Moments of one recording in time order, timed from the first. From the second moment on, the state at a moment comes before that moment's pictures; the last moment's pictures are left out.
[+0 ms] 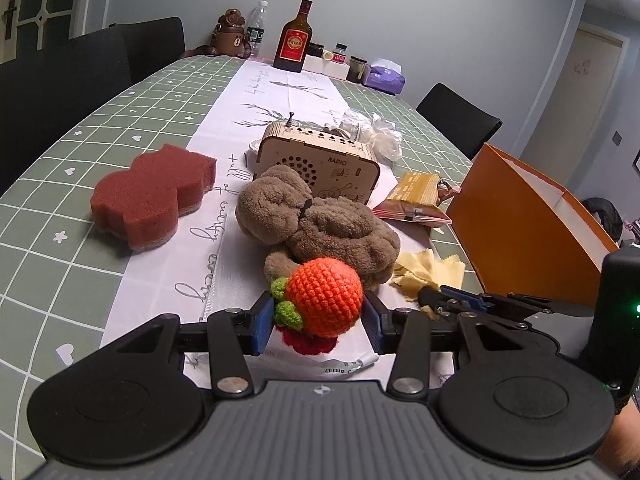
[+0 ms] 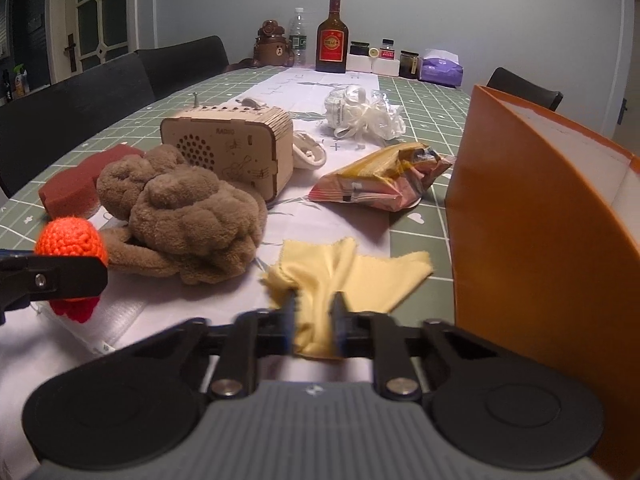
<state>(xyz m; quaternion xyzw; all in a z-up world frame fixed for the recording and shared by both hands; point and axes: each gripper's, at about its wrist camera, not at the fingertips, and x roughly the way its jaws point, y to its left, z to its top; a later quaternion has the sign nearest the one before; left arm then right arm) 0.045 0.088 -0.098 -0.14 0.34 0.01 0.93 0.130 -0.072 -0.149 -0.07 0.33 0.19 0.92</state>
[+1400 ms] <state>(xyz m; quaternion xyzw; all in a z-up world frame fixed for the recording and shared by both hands) 0.039 -0.001 0.003 -0.07 0.26 -0.11 0.96 0.057 -0.186 0.022 -0.08 0.23 0.27 0.93</state>
